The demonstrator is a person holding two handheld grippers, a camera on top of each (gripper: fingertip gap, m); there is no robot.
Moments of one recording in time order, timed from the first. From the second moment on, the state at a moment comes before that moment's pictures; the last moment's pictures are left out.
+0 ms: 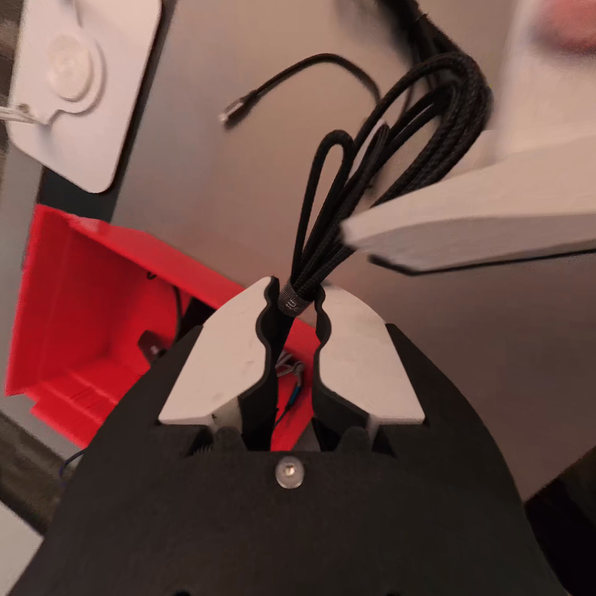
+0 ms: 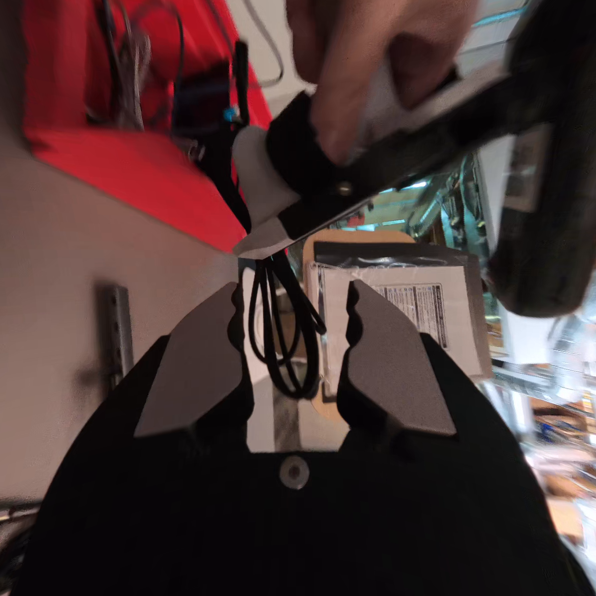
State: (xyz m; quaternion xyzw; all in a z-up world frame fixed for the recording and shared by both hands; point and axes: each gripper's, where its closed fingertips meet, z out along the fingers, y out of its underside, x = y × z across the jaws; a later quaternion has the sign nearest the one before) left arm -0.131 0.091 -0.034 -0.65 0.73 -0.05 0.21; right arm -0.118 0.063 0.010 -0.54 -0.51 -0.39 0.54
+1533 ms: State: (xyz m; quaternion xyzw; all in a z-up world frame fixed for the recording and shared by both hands) left arm -0.138 0.054 0.113 -0.39 0.66 -0.48 0.43; right arm -0.020 0.061 0.043 -0.69 -0.27 -0.27 0.61
